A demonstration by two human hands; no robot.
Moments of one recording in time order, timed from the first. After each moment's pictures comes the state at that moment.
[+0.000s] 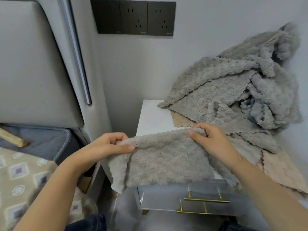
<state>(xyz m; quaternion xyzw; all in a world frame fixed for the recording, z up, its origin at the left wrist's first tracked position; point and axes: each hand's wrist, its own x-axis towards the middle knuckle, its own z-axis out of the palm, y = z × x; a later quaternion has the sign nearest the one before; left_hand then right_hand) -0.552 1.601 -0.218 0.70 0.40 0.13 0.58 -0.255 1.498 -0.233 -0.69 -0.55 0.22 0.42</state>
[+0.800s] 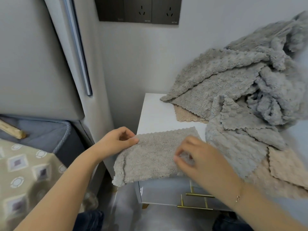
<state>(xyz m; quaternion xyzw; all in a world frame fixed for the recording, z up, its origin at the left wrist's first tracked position) -0.540 1.624 -0.269 0.75 0.48 0.14 0.44 -0.317 1.458 -0.234 -0.66 -0.72 0.04 0.21</state>
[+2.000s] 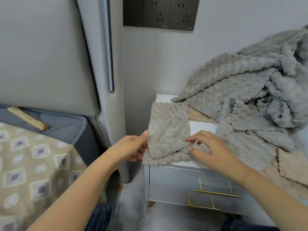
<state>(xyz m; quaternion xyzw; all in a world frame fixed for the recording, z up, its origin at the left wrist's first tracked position) -0.539 1.584 -0.258 0.61 0.55 0.14 0.55 -0.297 1.478 -0.253 -0.65 -0.69 0.15 0.27</state>
